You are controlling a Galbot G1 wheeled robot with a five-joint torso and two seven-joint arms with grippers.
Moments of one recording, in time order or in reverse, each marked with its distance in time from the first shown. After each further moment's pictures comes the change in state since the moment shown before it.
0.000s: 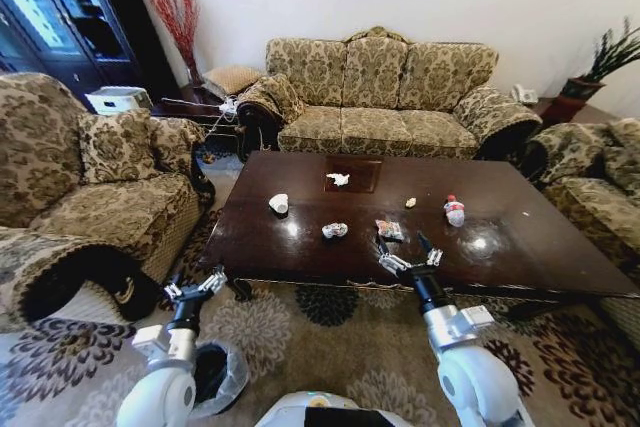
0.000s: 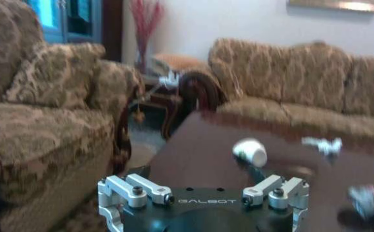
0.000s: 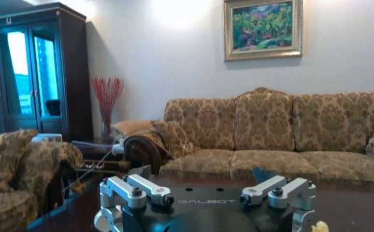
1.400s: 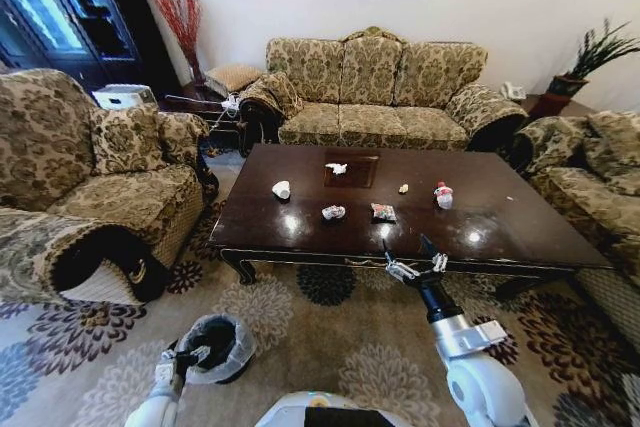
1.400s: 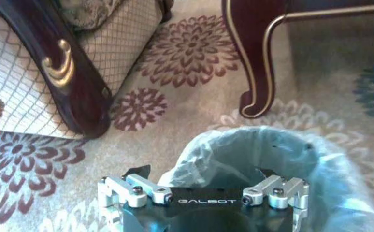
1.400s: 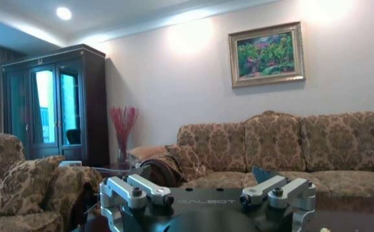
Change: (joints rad) left arm -0.344 0.251 0.046 1.034 0.143 -0.109 0.022; right arm -0.060 -0.032 0.071 -0.062 0.117 0.230 -0.114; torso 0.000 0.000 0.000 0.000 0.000
